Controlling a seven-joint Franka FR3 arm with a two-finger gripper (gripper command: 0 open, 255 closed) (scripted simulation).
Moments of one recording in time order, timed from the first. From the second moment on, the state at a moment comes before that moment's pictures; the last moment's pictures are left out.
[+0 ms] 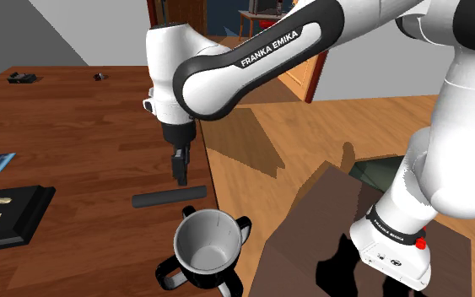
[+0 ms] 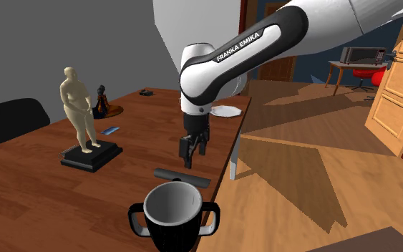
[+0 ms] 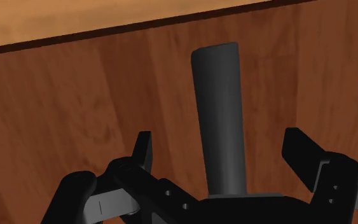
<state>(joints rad) 0.33 0.25 0.31 -1.91 0.00 2.12 -0.22</state>
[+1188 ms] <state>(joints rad) 0.37 0.37 0.32 -1.89 -0.05 2.22 -0.22</state>
